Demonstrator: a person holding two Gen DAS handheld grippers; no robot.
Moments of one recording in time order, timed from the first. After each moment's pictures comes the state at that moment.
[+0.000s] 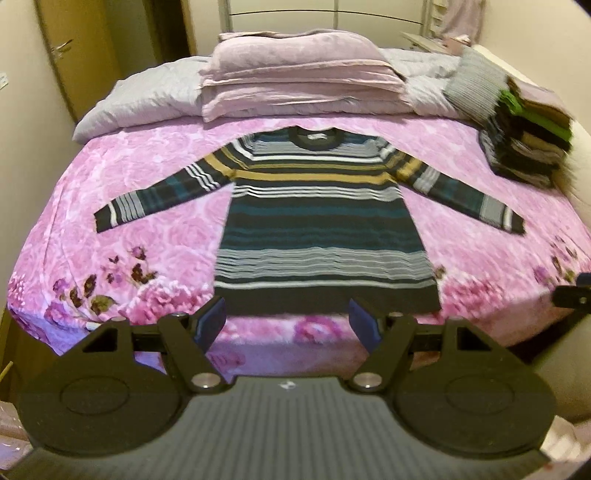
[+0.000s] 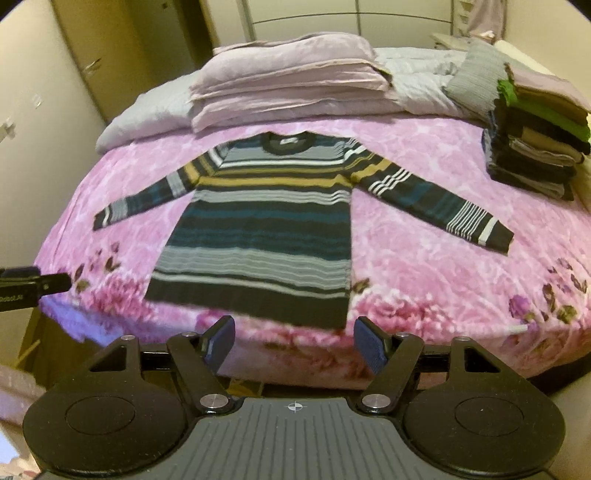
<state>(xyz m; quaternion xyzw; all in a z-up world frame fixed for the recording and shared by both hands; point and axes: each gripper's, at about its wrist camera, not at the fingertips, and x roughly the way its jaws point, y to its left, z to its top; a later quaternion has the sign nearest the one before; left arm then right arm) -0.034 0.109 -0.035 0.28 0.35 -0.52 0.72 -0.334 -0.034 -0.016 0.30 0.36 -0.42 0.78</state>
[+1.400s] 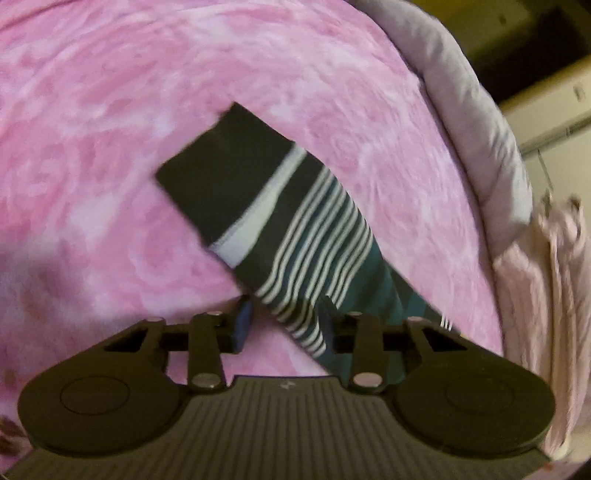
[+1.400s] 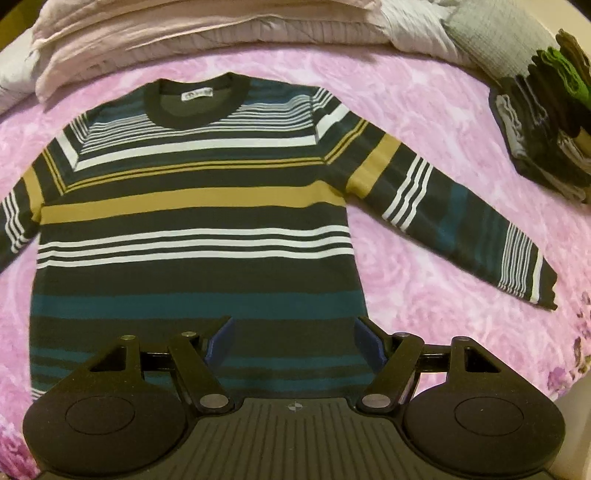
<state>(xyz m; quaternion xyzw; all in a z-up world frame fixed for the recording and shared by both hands) 0.492 -0.086 -0.351 -0.19 0.58 -0.21 0.76 -0.094 -0.347 -0.211 0.34 0.49 -0.51 0.62</state>
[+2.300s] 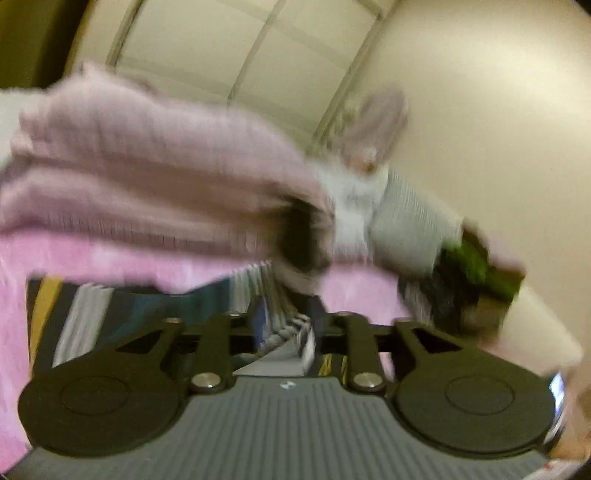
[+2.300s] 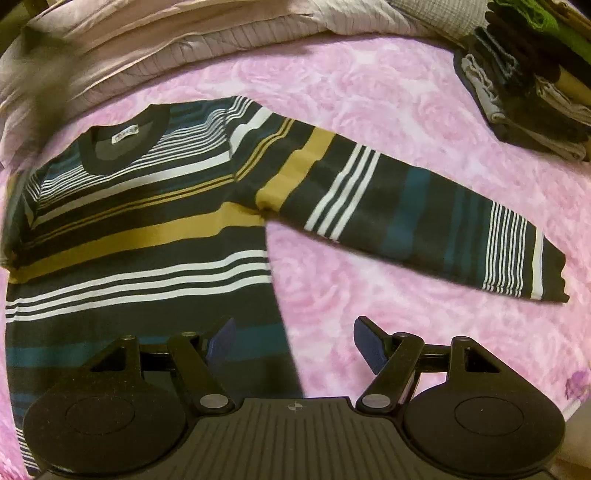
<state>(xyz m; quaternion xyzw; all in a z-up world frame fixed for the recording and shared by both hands) 0.117 -0.347 -0.168 0.06 0.33 -0.73 0.59 -0.209 -0.397 -0.233 0.39 0.42 -0.53 0.62</state>
